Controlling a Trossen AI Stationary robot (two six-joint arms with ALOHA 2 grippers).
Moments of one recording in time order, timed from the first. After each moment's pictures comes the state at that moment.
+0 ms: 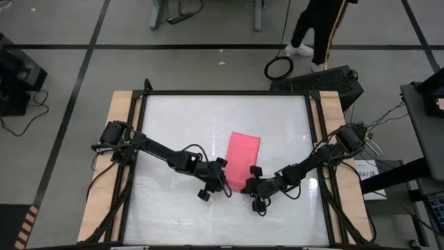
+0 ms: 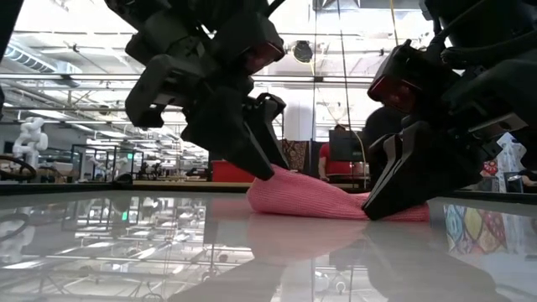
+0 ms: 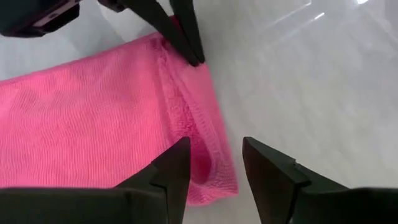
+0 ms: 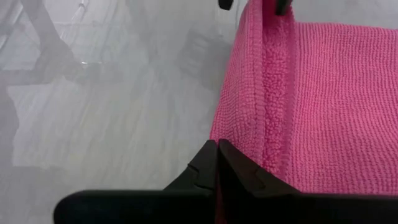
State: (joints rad) left arm -0.23 1.87 1.05 -0.01 0.09 0.28; right arm 0.47 1.81 0.65 0.39 0.25 0.41
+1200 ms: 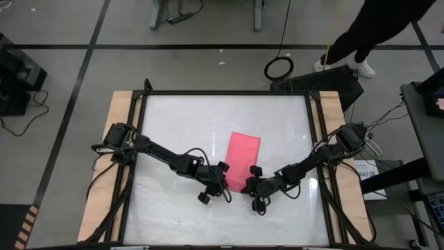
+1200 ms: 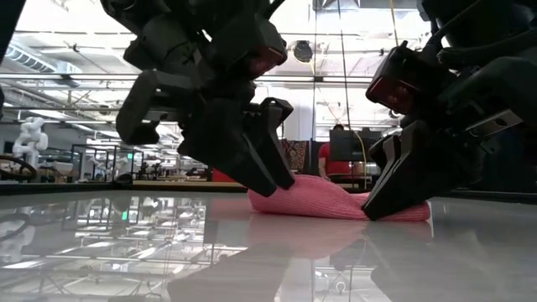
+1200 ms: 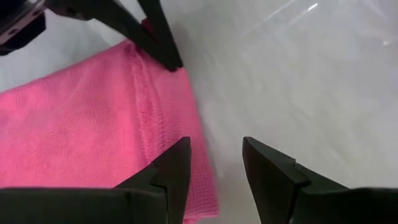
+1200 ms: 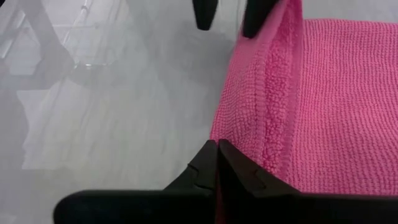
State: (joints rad) left arm -0.25 1.91 1.06 0.03 0.10 0.35; right arm 0.47 1.81 0.65 0.39 0.23 0.44
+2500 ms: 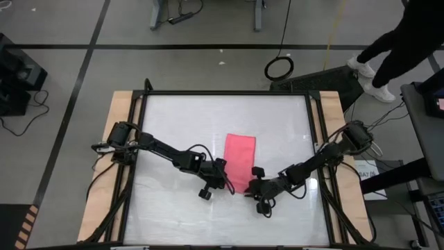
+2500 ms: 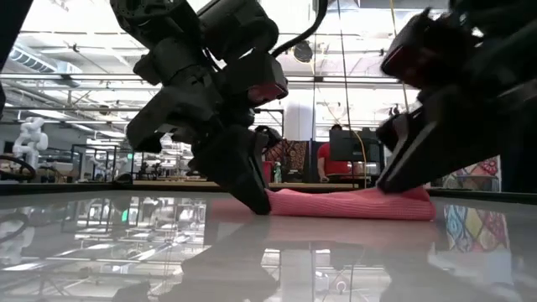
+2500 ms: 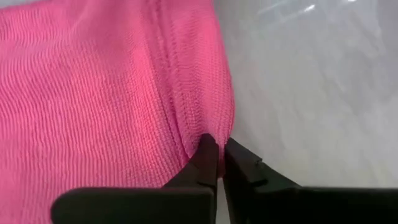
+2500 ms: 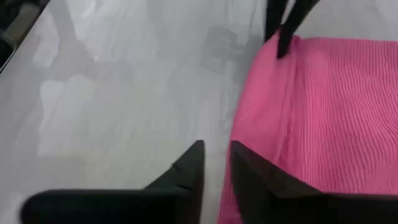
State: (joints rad) left arm -0.19 1.95 1.06 -0.05 0.15 0.20; right arm 0.50 1.70 0.65 0.33 0.23 0.38
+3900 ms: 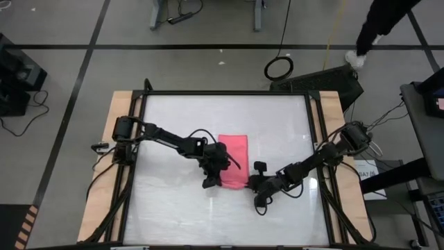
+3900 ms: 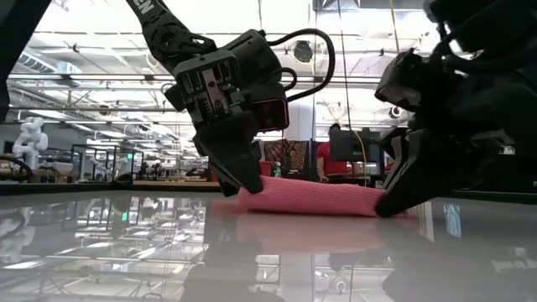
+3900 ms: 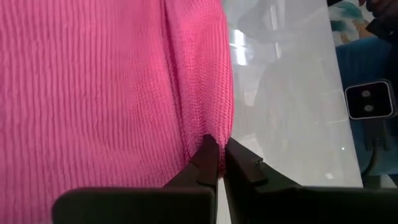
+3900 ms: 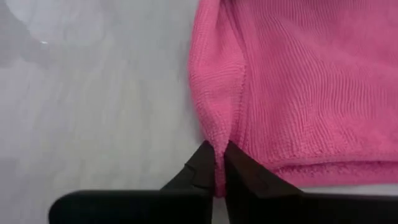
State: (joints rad) left arm -0.02 1.96 1.06 -0.05 0.64 -0.23; right arm 0.47 1.76 0.64 0.20 0.33 0.41
